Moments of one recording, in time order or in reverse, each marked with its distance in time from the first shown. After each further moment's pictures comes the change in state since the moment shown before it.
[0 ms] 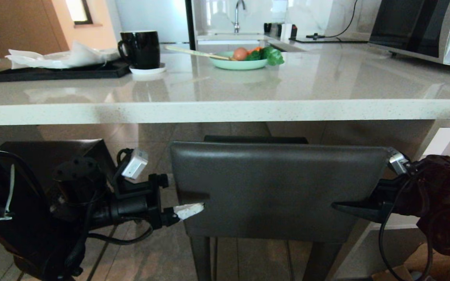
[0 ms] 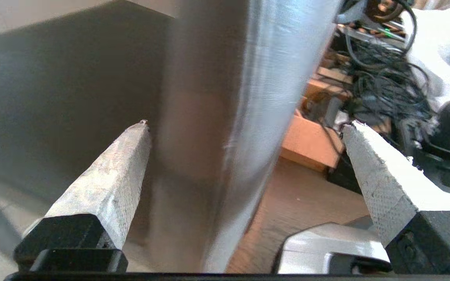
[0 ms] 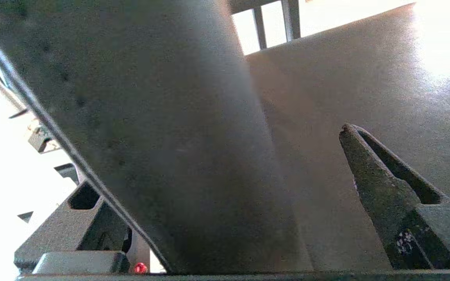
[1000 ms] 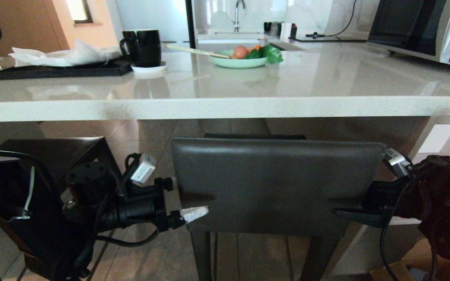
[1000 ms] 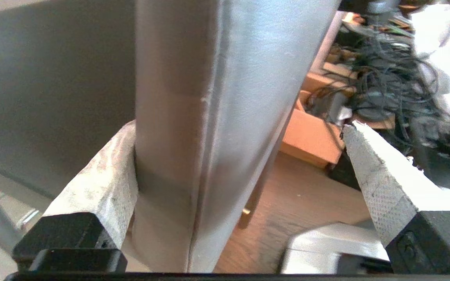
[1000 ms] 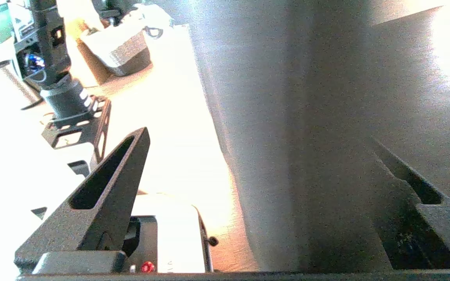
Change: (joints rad) left arm -0.029 0.043 0.001 -0.004 0.017 0.019; right arm 0.030 -0.041 0.037 0.001 0.008 -0.013
